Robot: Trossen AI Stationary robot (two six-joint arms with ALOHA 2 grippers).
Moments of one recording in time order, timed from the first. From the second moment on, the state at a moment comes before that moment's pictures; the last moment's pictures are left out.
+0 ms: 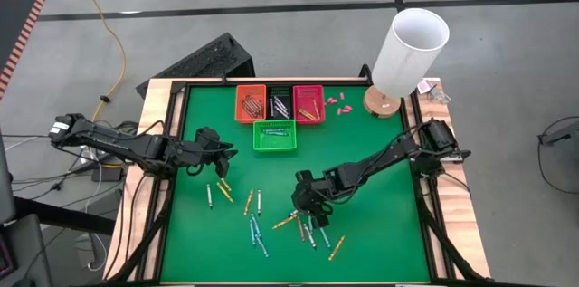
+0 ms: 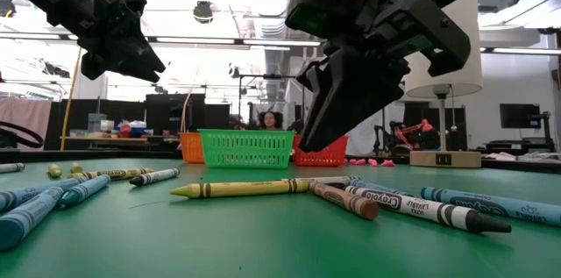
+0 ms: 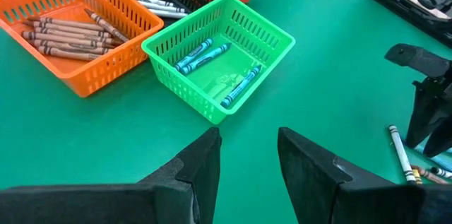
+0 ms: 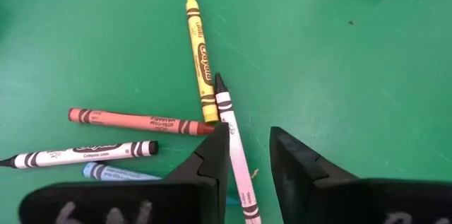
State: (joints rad) left arm -0.18 0.75 0.44 -0.25 -0.53 -0.68; right arm 0.30 1.82 1.14 -0.19 0.00 -0.02
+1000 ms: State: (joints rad) left arm -0.18 0.75 0.44 -0.25 -0.53 -0.68; right arm 0.31 1.89 1.14 -0.21 0.01 -0.05
